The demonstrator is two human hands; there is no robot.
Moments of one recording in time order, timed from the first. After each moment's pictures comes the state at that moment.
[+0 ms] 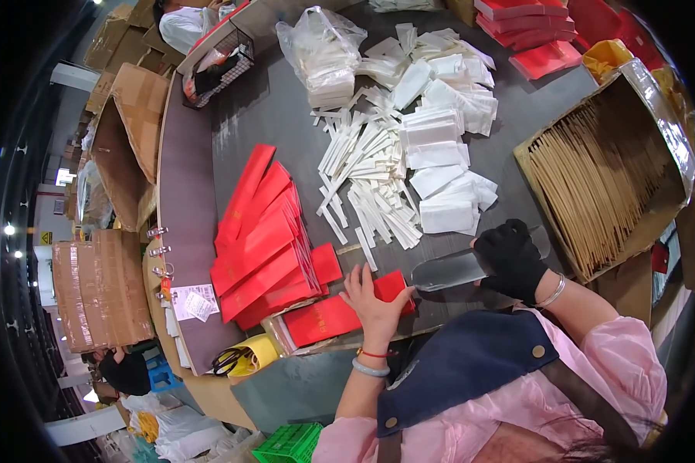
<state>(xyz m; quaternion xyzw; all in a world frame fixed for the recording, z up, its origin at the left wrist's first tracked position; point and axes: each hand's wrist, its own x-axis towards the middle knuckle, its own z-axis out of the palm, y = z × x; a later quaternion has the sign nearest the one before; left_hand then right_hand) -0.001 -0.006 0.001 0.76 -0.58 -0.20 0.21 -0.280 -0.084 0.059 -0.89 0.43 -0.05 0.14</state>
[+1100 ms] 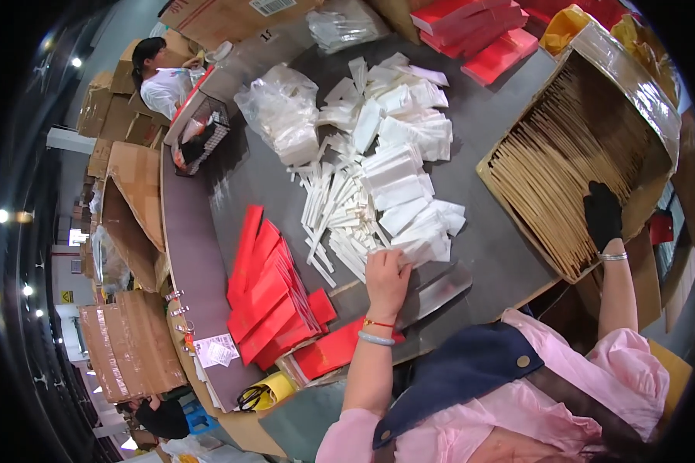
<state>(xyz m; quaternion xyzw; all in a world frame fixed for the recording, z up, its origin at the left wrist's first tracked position) -0.058 -0.115 -0.003 0.56 -0.78 -0.15 0.23 -0.522 -0.086 0.024 -0.52 0.84 -0.13 0.09</state>
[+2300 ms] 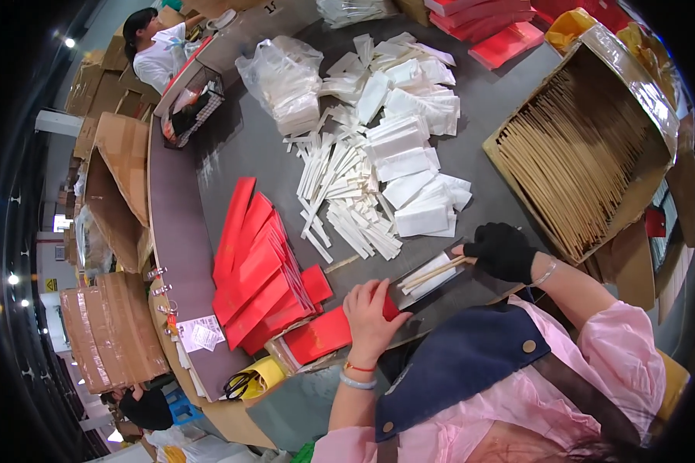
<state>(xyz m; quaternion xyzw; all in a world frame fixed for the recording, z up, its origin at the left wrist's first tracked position) -0.011 -0.021 0.046 0.59 -0.77 -0.17 0.15 -0.317 -0.084 0.028 -0.86 0.43 -0.14 0.23</state>
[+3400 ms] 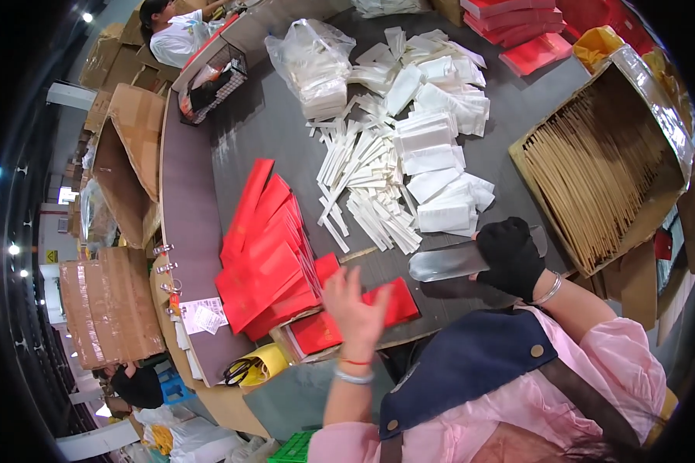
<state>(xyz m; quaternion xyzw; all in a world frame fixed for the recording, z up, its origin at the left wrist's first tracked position) 0.024 -0.031 0.047 0.72 -0.66 -0.12 0.19 -0.283 -0.081 0.056 -0.85 0.50 -0.10 0.16</state>
